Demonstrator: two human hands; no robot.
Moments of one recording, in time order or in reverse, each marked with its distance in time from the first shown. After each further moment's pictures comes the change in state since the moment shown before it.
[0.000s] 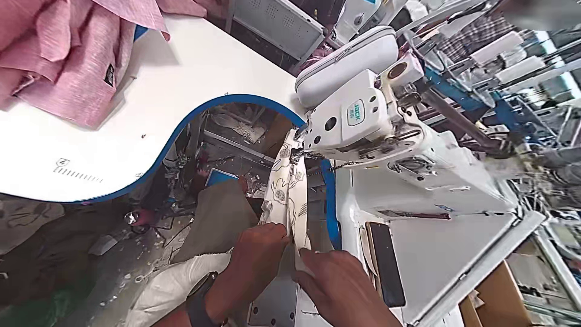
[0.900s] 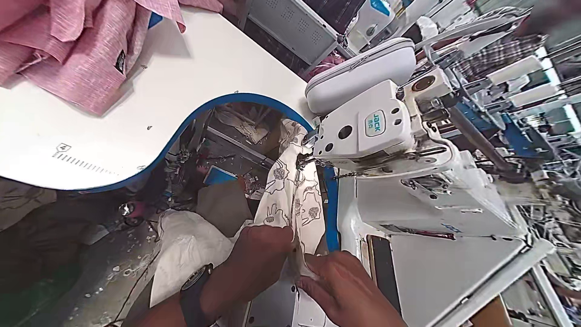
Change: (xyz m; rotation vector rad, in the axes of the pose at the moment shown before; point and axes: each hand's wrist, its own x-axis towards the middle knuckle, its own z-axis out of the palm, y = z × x) left_hand 0.011 -0.009 -0.002 0.008 -0.053 0.109; right_hand 0.015 0.037 0.006 0.075 -0.010 -0.249
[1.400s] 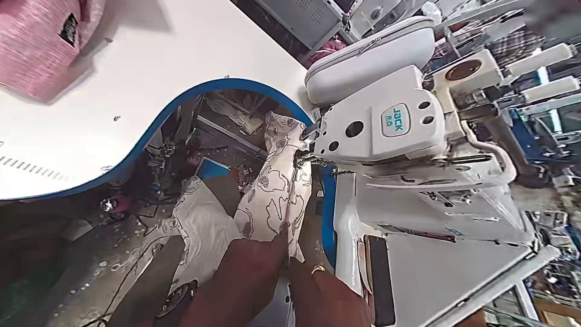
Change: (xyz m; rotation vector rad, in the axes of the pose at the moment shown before) left_hand -0.004 0.006 0.003 0.142 0.057 -0.041; right_hand 0.012 -0.051 0.026 -0.416 0.442 0.242
